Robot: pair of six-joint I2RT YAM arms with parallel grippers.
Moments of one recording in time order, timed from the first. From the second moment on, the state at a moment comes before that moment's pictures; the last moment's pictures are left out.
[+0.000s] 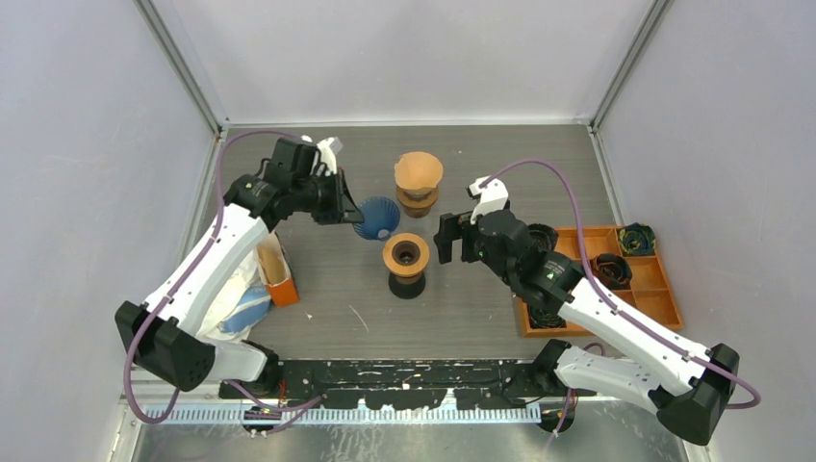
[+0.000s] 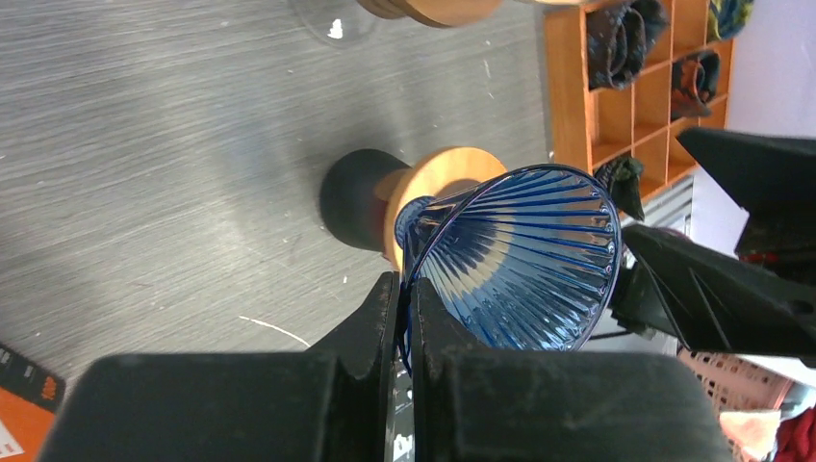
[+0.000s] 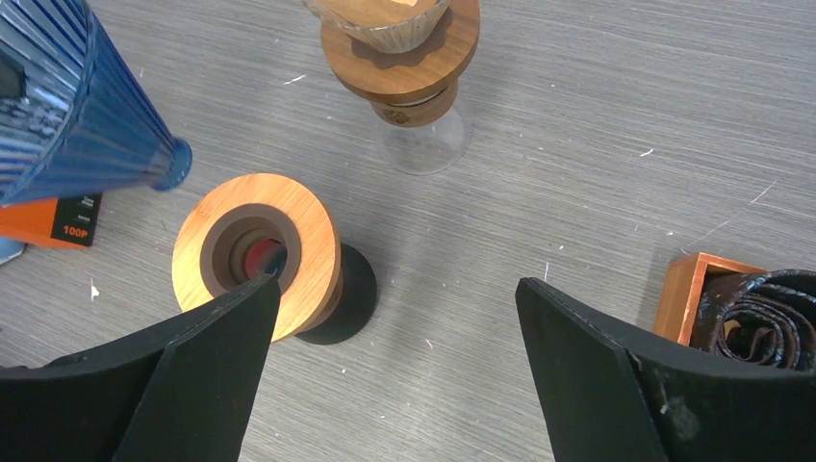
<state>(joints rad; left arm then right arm) -0.42 1.34 1.36 -0.82 0.34 -0.51 0.82 0.94 0.88 -0.39 0.35 0.35</state>
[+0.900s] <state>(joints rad) -0.65 1.45 1.42 -0.82 0.24 -0.50 0.82 0.96 0.91 -0.39 0.35 0.35</state>
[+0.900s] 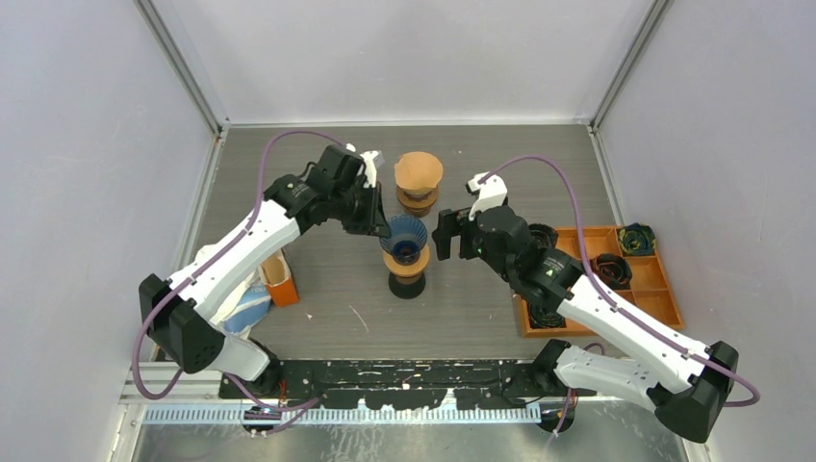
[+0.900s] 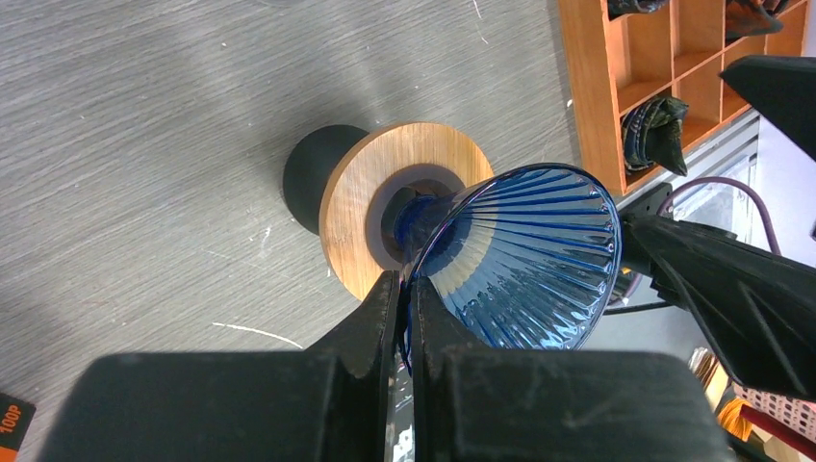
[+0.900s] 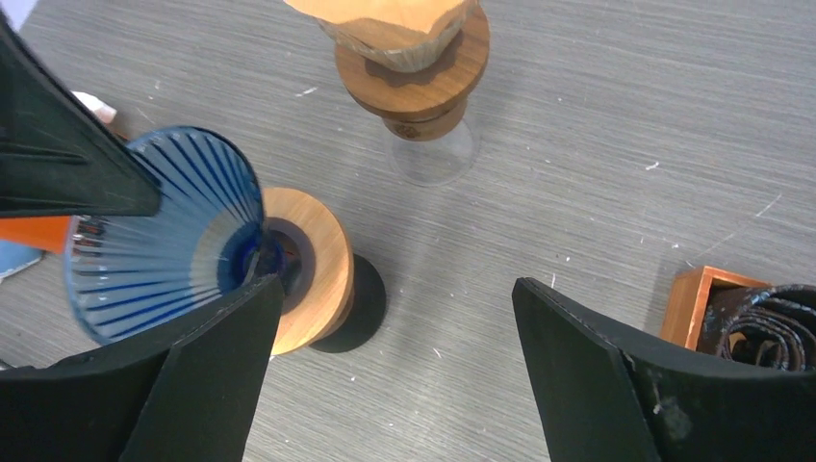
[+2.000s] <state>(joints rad) -0.68 1.49 1.42 -0.84 0.19 -0.47 0.82 1.32 1.17 -0.55 0.11 0.42</state>
